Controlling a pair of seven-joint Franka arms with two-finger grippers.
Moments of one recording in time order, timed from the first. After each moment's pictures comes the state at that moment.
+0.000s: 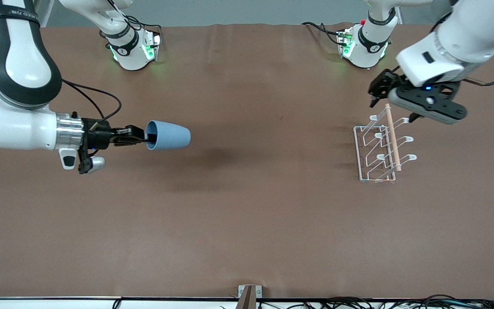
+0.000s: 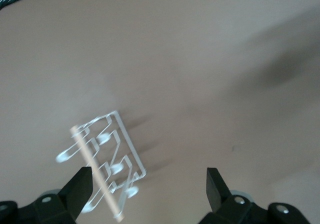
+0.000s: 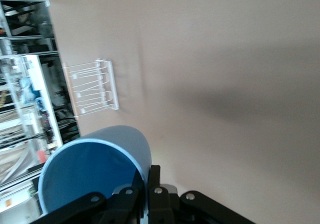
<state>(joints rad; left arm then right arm) -0.05 0.07 -0.32 -1.49 -0.06 1.63 0.09 0.06 0.20 0.09 -1.78 0.90 1.74 -0.15</state>
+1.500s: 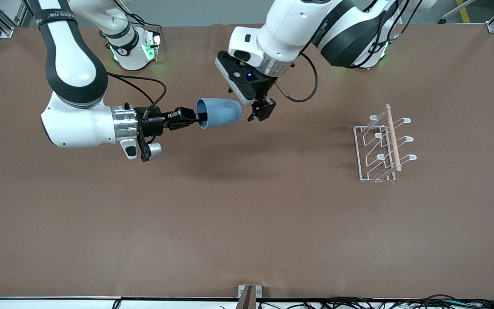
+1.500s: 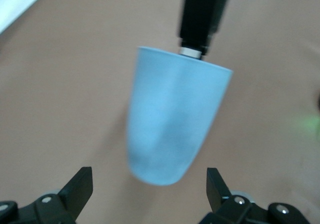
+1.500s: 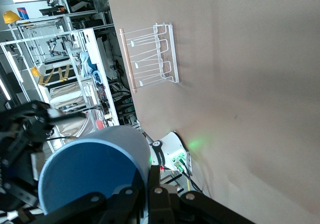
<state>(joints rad) -0.38 0.31 -0.48 -1.47 -0.11 2.08 0.21 0.23 0.24 0.08 -1.80 1.16 1.75 -0.15</state>
